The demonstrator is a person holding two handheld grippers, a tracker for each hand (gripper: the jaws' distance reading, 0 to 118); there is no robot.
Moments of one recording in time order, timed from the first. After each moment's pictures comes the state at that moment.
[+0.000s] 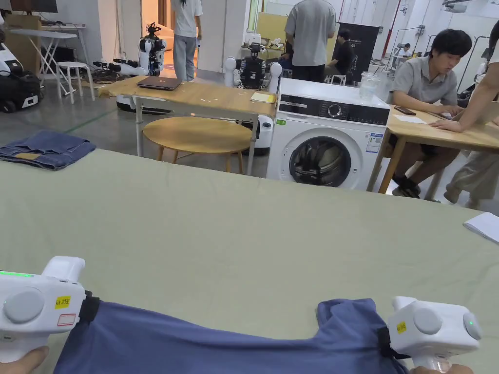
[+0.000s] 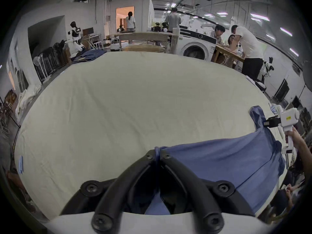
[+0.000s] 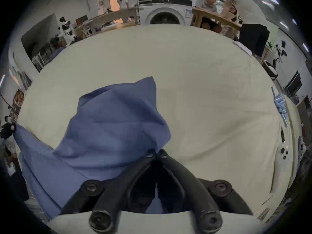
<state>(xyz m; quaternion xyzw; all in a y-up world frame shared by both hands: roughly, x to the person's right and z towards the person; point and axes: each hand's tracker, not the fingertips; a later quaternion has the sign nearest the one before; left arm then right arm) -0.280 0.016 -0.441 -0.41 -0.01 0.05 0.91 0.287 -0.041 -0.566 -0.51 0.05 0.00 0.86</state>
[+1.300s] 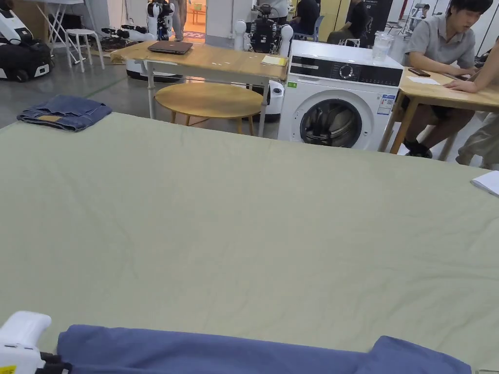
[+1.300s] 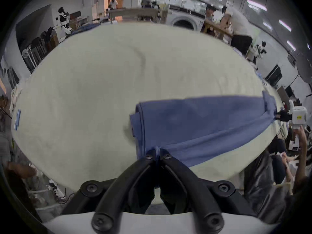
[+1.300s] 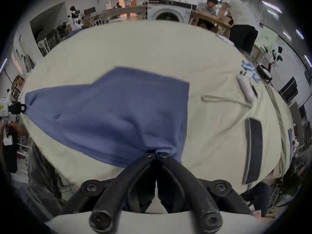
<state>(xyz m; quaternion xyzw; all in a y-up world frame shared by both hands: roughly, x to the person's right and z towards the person) -0.288 -0.042 -0.261 -0.52 -0.06 0.04 0.85 0.326 -0.037 -0.286 -0.53 0.03 0.05 0.85</state>
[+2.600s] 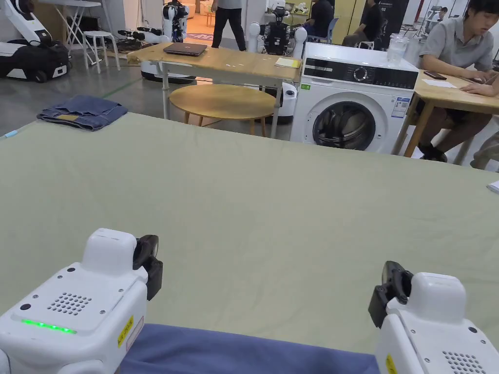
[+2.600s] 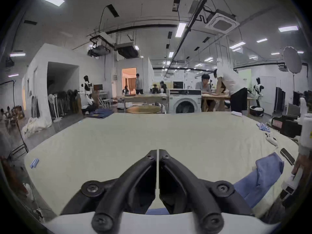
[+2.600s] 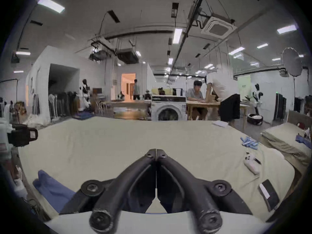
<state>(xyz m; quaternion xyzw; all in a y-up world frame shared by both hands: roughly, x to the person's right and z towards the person) -0.179 0.045 -0.260 -0.11 0.01 0.00 0.99 0.164 0.044 -0.291 -0.08 0.02 0.00 1.00</state>
